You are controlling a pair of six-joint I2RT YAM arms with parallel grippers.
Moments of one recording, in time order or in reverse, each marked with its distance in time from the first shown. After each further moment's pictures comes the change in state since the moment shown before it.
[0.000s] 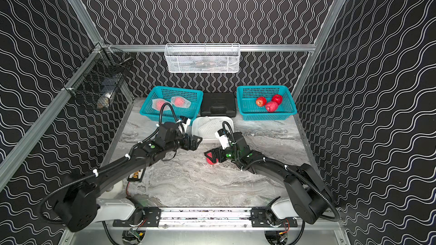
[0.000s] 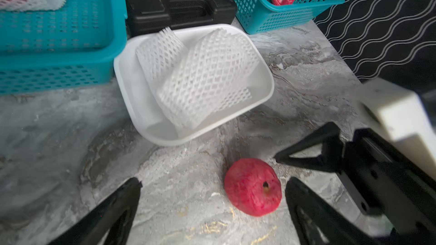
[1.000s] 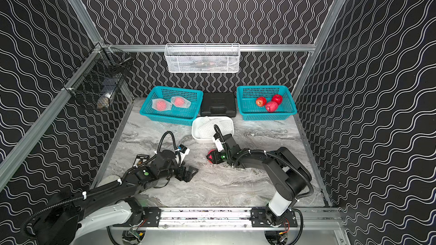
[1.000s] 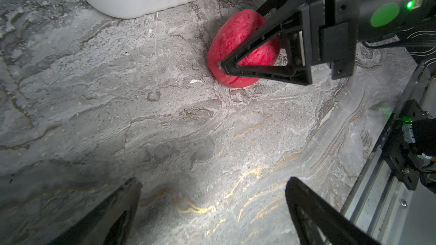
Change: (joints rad) left arm -0.140 -0.199 -0.362 0.038 0.032 0.000; right arm 0.039 0.238 0.076 -0.026 0.150 -0.039
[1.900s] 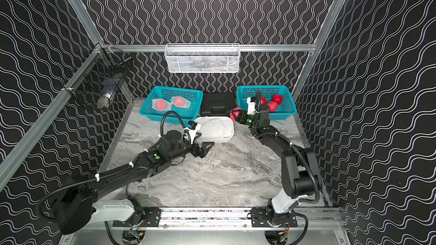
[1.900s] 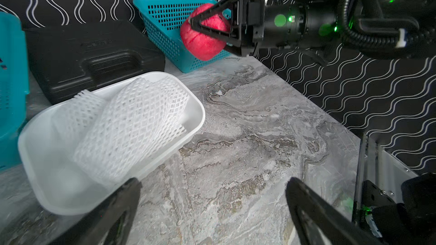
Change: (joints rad) left arm -0.015 0.267 0.349 0.319 0.003 0.094; right arm -0.525 -0.005 0.308 0.111 -0.156 0.189
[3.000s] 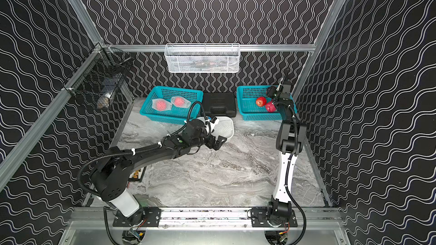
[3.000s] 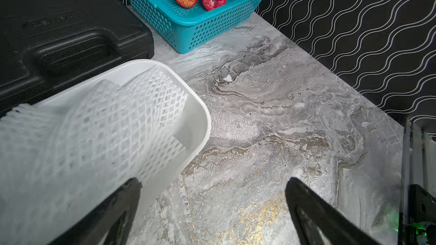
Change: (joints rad) left arm -0.009 0.352 0.314 -0.143 0.007 0.063; right arm -0.307 0.864 1.178 -0.351 0.211 -0.127
